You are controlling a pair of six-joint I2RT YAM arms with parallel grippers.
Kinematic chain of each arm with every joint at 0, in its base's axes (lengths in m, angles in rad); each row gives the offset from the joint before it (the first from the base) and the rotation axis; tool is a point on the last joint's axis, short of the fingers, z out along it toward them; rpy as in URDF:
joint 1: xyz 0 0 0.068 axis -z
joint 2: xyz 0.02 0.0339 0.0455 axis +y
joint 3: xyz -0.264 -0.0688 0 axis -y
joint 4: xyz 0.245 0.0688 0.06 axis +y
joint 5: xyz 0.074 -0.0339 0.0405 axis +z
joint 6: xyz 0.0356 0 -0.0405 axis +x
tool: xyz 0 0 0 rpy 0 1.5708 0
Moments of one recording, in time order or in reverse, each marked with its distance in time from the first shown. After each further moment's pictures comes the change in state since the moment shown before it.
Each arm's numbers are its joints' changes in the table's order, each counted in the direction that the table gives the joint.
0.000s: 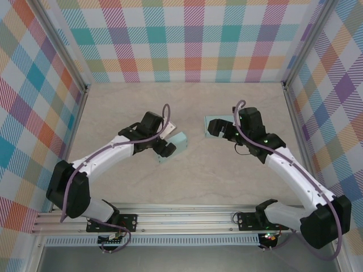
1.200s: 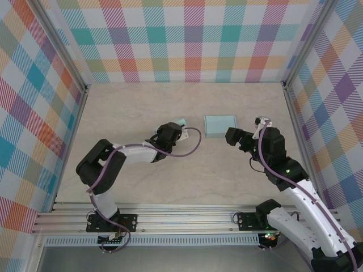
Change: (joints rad) left arm 0.127 0.333 -0.127 -0.739 0.607 0.603; right arm 0.000 -0.374 -0.150 0.051 -0.217 -0.007
